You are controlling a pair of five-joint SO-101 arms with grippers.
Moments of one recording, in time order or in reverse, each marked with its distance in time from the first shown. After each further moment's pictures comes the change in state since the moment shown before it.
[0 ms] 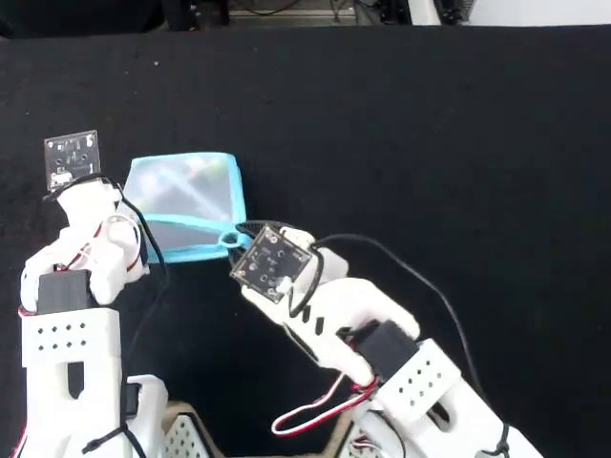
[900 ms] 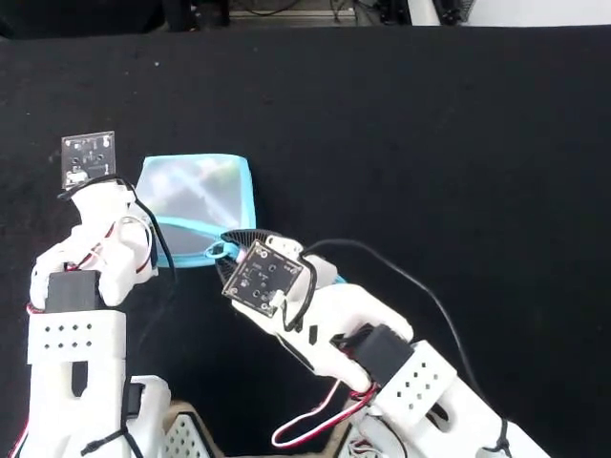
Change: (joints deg) left arm 4.1 0.0 0.4 0.0 0.0; right arm -4.5 -0.1 -0.4 -0.8 0.0
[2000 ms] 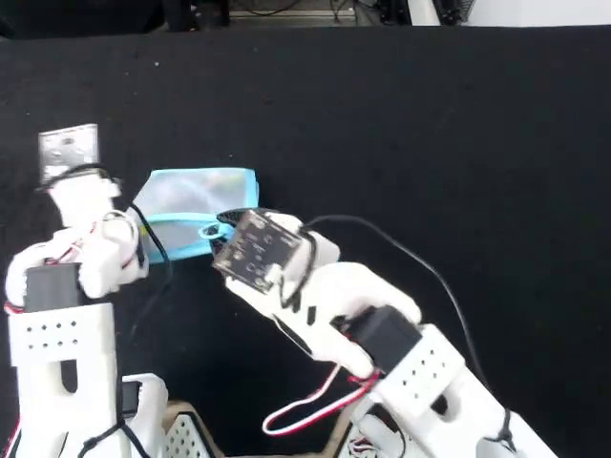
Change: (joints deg) left arm -3.9 0.9 -10.6 12.7 0.1; right arm 1.6 9.8 -17.8 10.1 0.0
